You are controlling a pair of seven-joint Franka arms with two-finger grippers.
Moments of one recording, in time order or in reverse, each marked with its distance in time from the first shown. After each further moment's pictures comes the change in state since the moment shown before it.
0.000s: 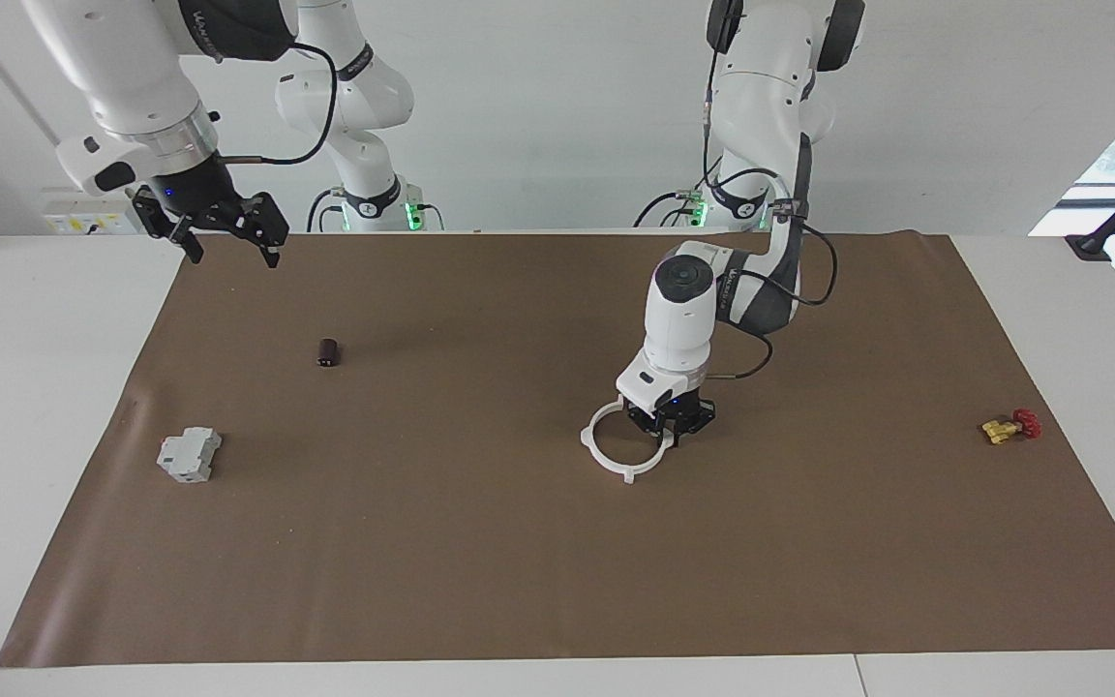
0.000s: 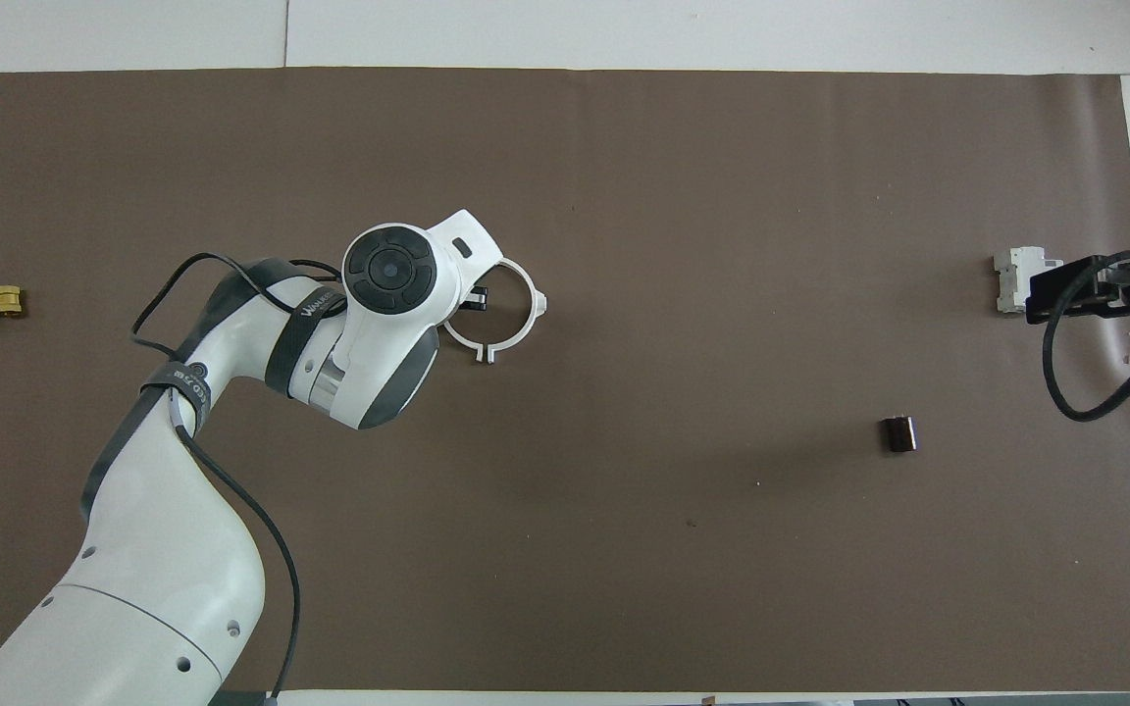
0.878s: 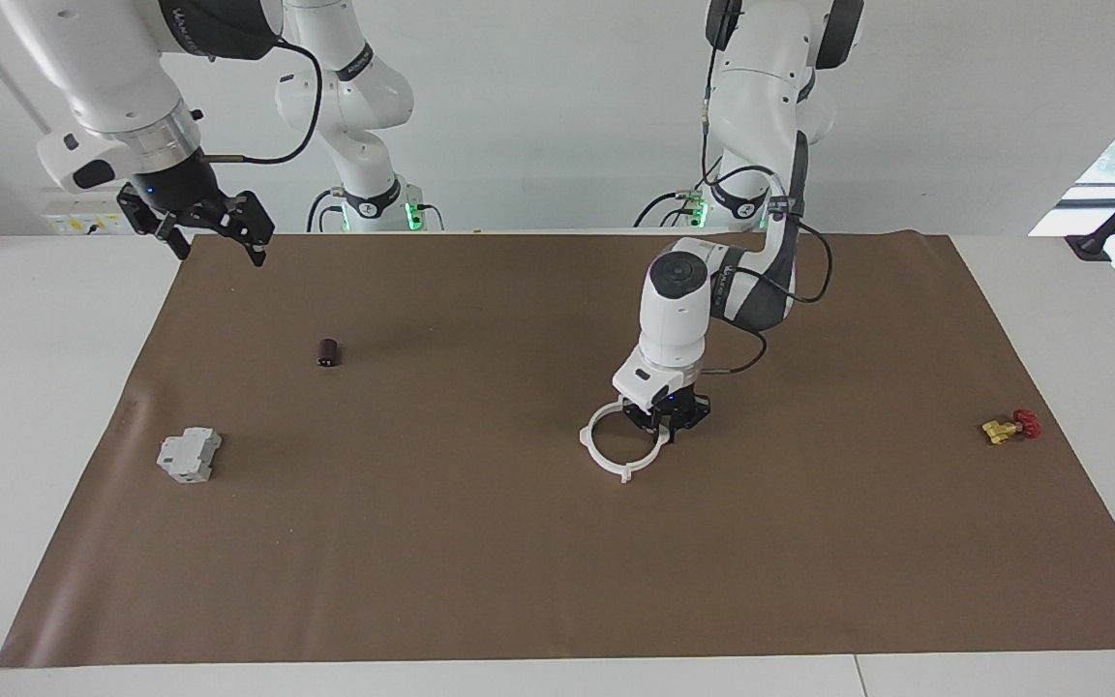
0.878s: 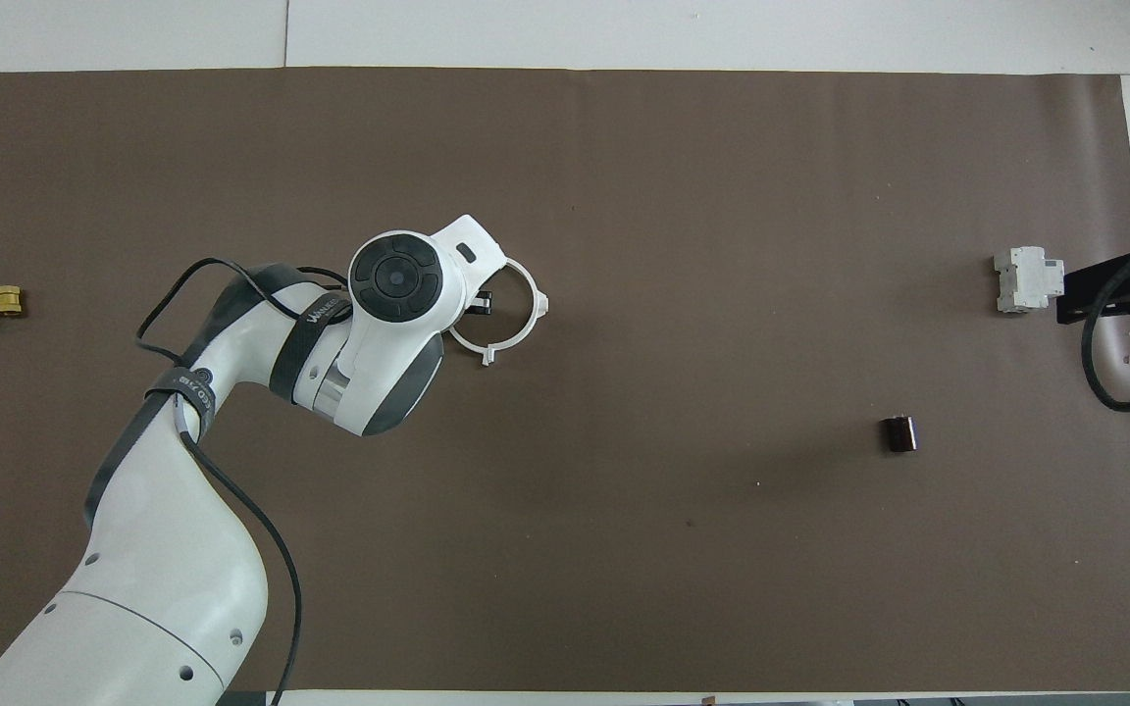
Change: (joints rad) left arm -0.011 -0.010 0.000 -0.016 0.001 0.005 -0.037; right arm -0.006 -0.006 -0.041 0.007 0.000 -0.013 -0.001
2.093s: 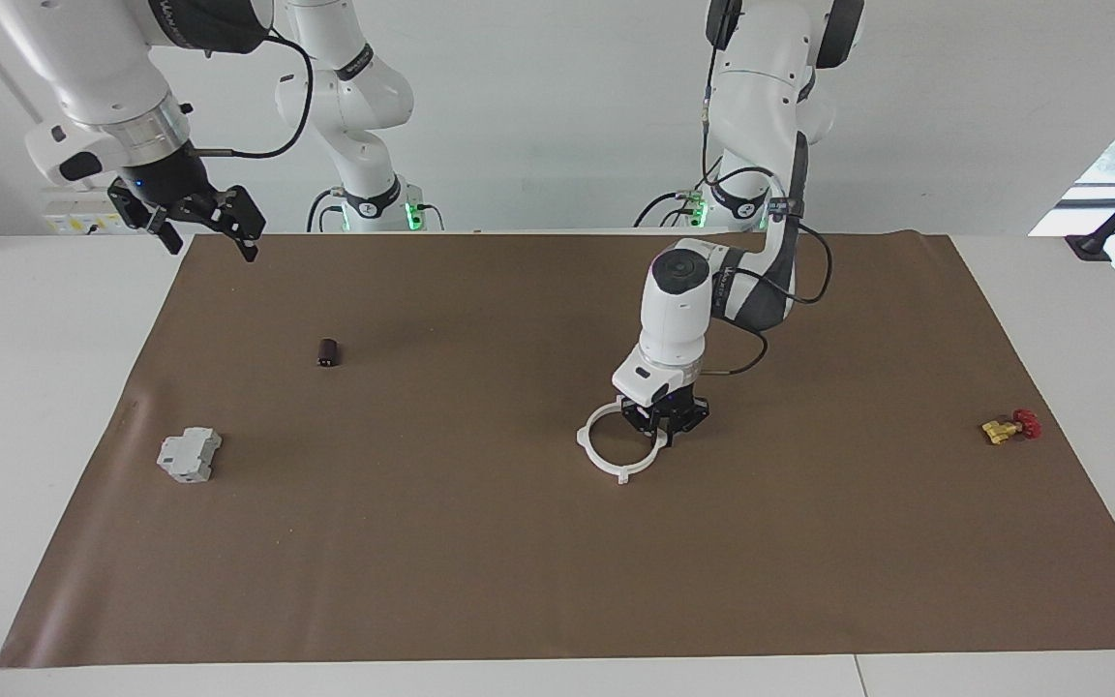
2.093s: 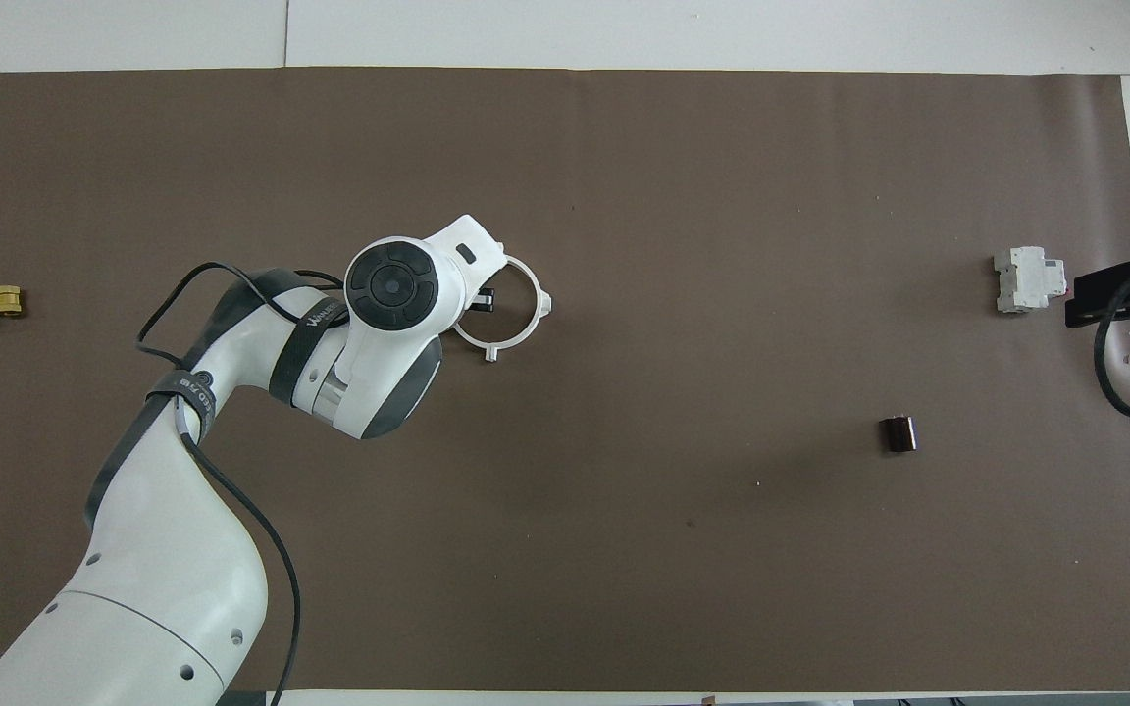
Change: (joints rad) left arm 0.000 -0.002 0.001 -0.016 0.000 0.057 0.001; right arm -0.001 -0.010 0.000 -0.008 0.003 -0.002 0.000
